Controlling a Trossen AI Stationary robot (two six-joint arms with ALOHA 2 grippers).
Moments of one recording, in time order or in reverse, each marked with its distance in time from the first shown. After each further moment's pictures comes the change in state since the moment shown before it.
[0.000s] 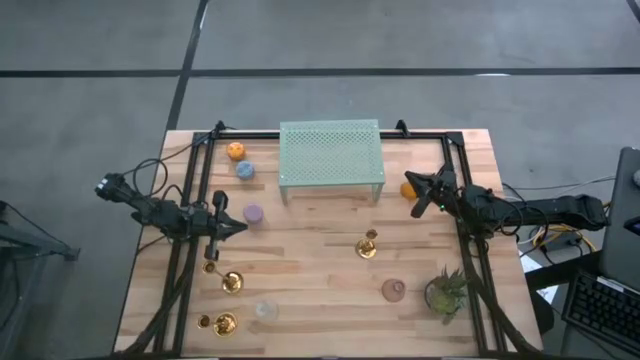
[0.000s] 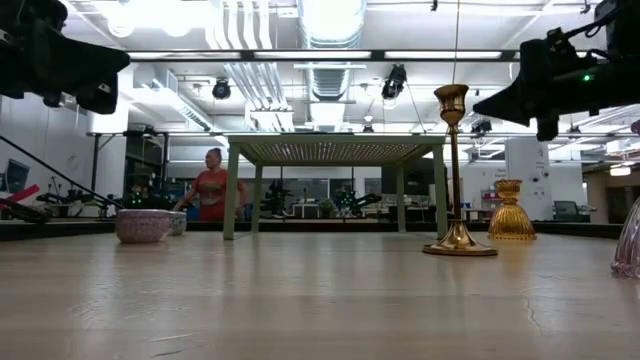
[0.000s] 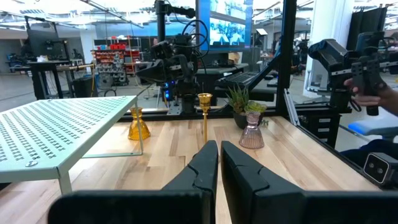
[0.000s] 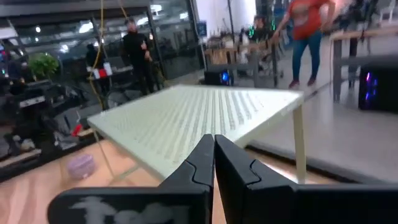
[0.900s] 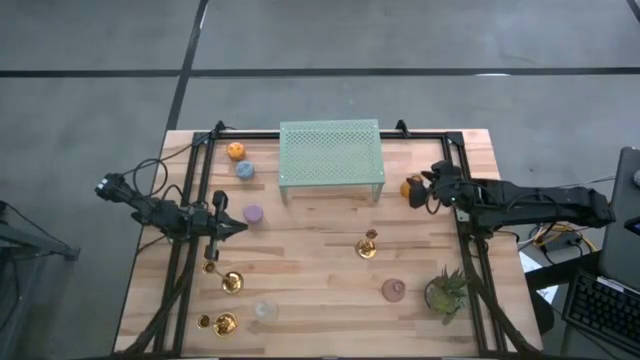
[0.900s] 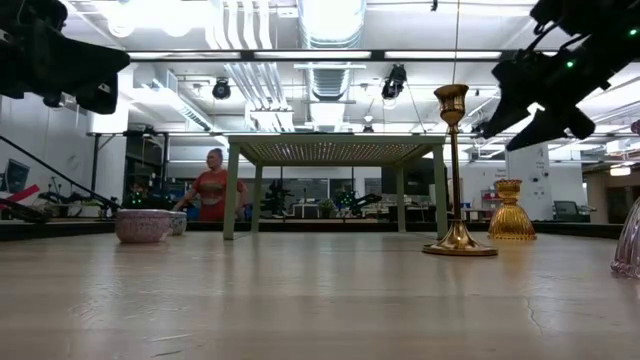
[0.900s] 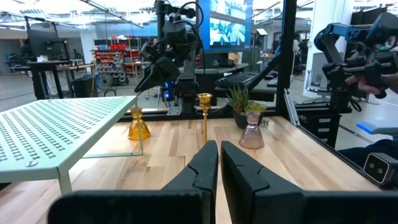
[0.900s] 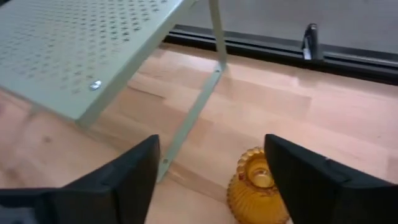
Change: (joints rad) left arm 0.000 0.000 0.000 0.000 0.000 0.000; right arm -0.055 0.209 0.413 -0.942 0.054 0.539
